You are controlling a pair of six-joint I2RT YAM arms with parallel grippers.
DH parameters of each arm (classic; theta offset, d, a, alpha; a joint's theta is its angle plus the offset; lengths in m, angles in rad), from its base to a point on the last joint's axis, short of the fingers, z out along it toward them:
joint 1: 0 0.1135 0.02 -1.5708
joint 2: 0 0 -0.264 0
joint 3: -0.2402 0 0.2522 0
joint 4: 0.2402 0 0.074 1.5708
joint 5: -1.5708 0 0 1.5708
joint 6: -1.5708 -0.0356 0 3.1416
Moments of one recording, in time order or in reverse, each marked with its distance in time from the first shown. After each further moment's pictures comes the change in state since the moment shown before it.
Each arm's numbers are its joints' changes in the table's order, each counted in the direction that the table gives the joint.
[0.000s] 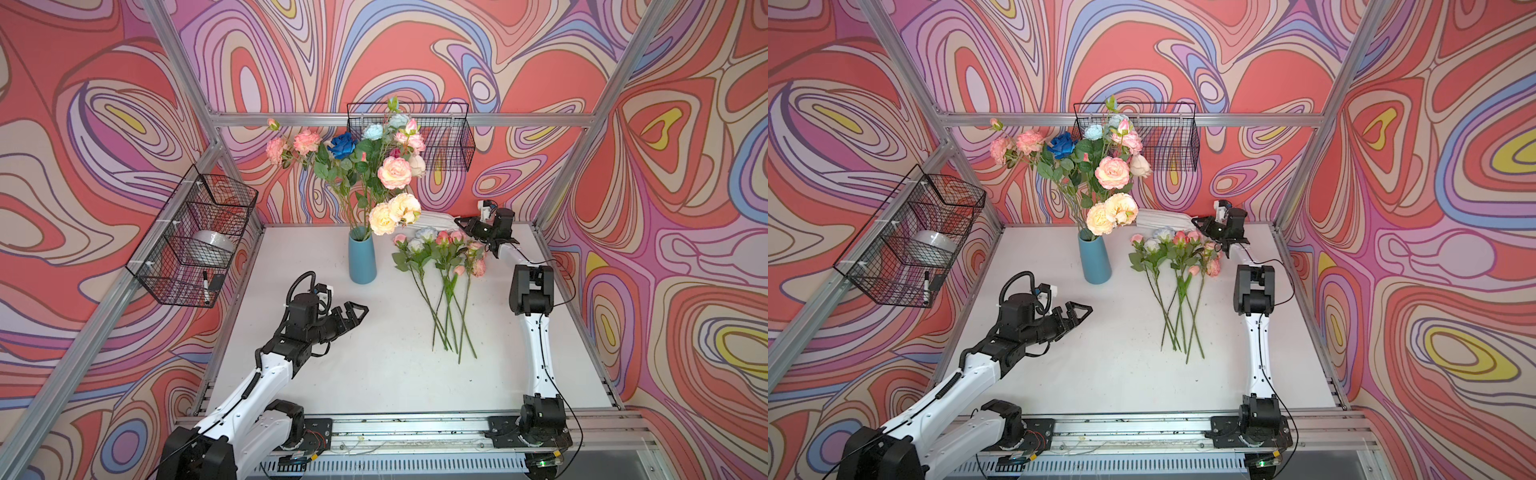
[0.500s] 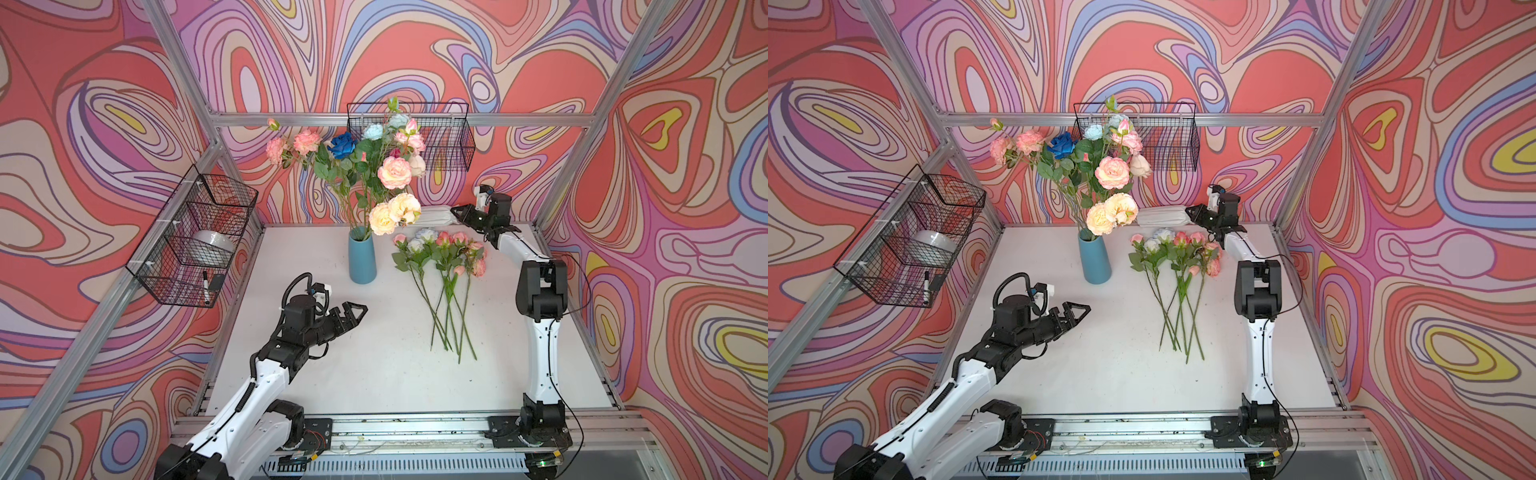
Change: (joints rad) left arm -0.006 -0.098 -0.001 0.039 0.004 0.001; right arm 0.095 -0.396 0.280 0.163 -0.262 0.149
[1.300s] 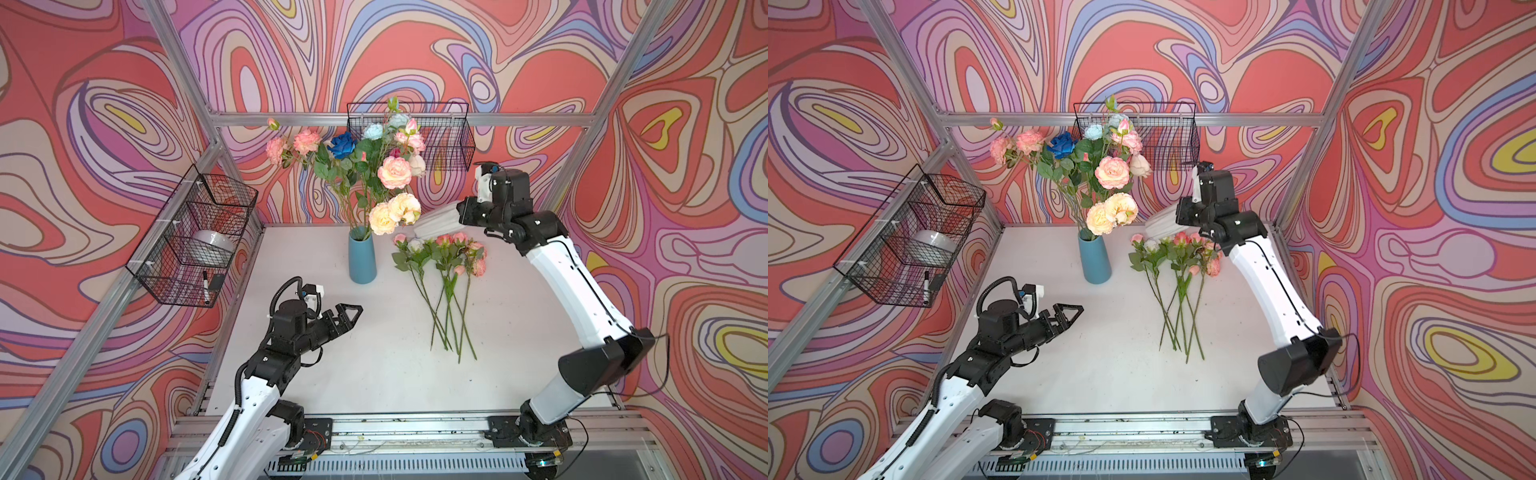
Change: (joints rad) left arm 0.000 -0.166 -0.043 0.162 0.034 0.016; right arm 0.380 -0.776 0.119 0.826 -0.592 0.235
